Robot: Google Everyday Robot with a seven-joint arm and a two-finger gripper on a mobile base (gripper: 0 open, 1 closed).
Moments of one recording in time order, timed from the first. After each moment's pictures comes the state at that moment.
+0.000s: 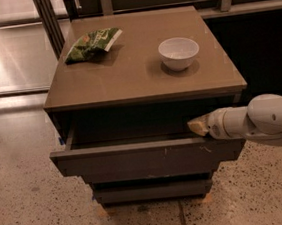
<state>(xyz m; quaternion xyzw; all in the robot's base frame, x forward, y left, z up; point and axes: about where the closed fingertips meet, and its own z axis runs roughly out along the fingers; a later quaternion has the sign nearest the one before) 0.596 -0.180 0.664 -0.27 0.86 0.18 0.39</state>
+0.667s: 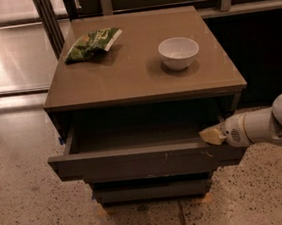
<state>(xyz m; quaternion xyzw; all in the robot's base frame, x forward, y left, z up) 0.532 -0.202 0.674 -0.25 0.88 0.23 0.32</state>
